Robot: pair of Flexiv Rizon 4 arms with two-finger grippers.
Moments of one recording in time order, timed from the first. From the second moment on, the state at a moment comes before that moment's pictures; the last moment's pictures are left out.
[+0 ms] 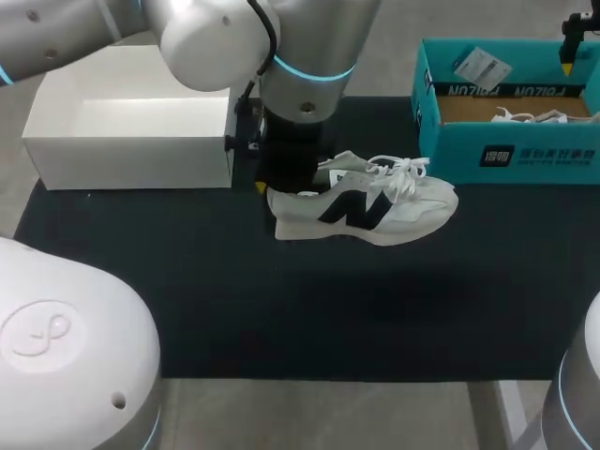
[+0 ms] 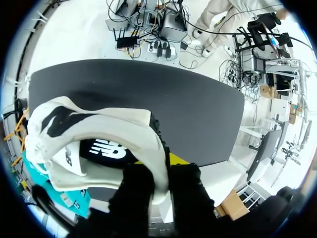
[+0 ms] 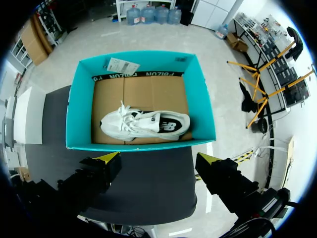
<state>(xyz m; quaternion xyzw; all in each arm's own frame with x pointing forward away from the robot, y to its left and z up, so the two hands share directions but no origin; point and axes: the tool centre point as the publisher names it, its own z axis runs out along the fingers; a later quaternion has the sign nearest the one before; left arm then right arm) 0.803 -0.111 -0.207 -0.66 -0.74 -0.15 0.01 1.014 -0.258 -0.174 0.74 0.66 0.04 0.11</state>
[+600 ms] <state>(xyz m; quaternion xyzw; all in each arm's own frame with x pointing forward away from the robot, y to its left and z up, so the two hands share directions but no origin) 0.797 -0.122 -0.299 -0.66 -0.73 -0.16 0.03 1.014 -0.258 -0.174 0.74 0.66 0.04 0.11</state>
